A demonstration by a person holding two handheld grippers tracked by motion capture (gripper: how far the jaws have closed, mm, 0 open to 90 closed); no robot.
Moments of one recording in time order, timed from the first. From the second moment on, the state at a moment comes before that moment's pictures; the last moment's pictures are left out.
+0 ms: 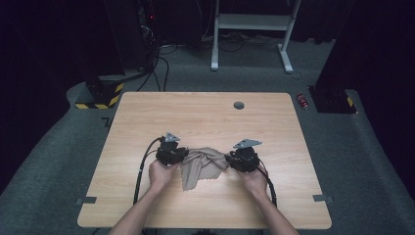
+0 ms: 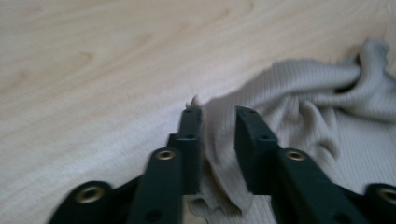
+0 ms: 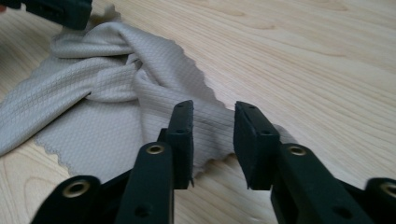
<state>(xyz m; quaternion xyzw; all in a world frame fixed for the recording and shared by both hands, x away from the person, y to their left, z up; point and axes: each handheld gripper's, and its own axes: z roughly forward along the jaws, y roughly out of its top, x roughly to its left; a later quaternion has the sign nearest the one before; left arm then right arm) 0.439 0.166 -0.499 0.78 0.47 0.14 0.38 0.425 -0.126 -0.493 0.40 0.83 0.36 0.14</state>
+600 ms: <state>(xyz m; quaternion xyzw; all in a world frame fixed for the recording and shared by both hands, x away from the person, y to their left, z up) 0.432 0.154 -0.510 0.82 0.44 0.08 0.35 0.398 -0.129 -0.504 0.33 0.87 0.32 0.16</state>
